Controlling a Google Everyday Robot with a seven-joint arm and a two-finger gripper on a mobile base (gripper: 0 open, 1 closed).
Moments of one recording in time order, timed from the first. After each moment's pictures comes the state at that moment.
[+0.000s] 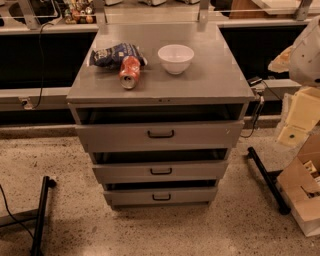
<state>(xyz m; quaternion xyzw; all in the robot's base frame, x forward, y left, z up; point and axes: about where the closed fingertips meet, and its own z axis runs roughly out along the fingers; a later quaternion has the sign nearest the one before) 0.438 -0.216 0.977 -0.60 0.78 -0.04 0.16</state>
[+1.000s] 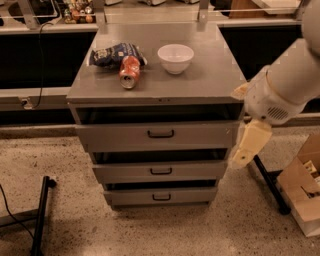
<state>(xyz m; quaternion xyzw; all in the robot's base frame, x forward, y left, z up) 0.467 -0.168 0.896 -0.62 0.76 0.02 0.20</state>
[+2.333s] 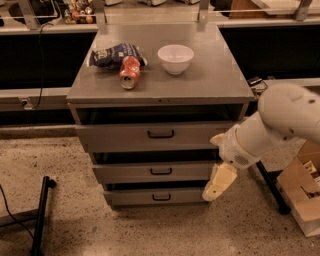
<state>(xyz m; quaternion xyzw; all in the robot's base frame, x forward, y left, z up) 0.470 -0.140 0.745 -0.58 0.78 0.13 0.19</state>
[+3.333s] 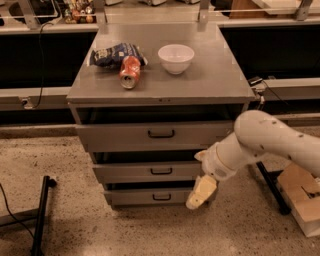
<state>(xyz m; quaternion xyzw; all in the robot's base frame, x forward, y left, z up) 0.484 -0.113 0.656 -0.56 0.78 0.19 0.19</state>
